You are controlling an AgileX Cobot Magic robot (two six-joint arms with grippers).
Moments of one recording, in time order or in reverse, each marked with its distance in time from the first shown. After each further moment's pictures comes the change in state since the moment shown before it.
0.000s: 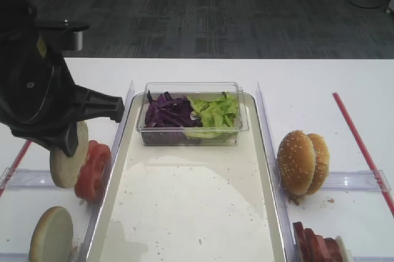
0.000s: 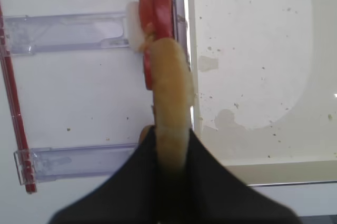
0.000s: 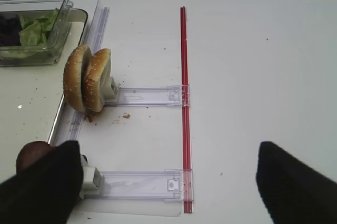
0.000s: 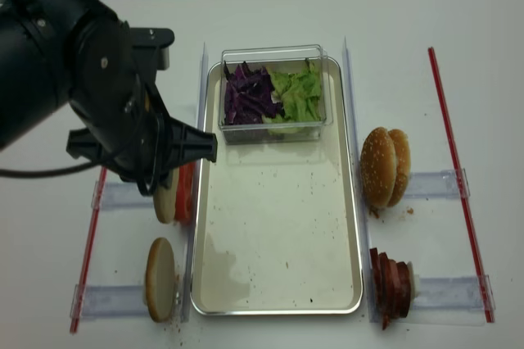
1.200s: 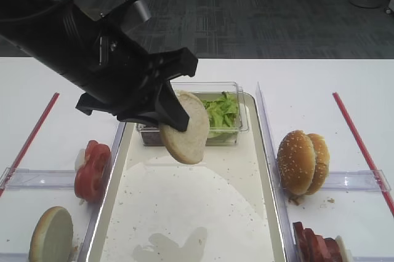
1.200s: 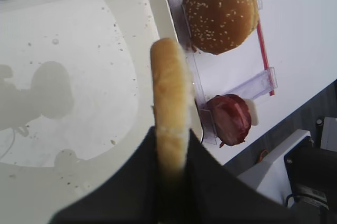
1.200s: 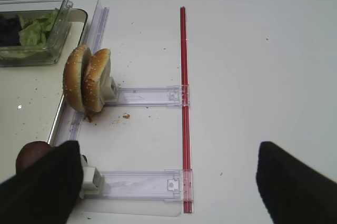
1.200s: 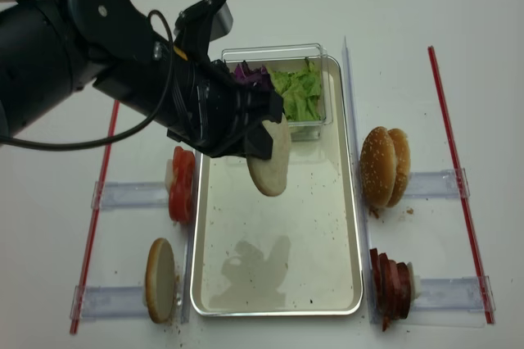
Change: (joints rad) left arm 0.025 0.052 -0.011 -0.777 -0.246 0.630; right arm 0.000 0.000 0.000 0.000 0.000 0.000
